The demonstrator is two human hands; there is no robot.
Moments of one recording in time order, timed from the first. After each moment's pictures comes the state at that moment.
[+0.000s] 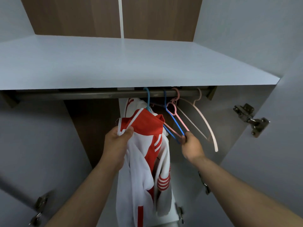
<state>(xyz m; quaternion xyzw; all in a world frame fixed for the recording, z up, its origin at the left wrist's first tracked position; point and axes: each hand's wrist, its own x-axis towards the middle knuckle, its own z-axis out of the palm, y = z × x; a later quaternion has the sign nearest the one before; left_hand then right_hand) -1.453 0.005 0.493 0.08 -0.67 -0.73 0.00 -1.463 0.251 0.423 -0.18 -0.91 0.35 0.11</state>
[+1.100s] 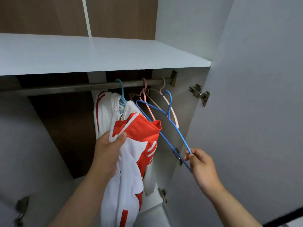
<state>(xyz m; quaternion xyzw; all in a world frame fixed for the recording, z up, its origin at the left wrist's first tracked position) -1.346 0.003 0.491 0.01 -0.69 -0.72 -0.06 -1.235 0.233 0.440 -0.27 -0.74 0.57 0.23</state>
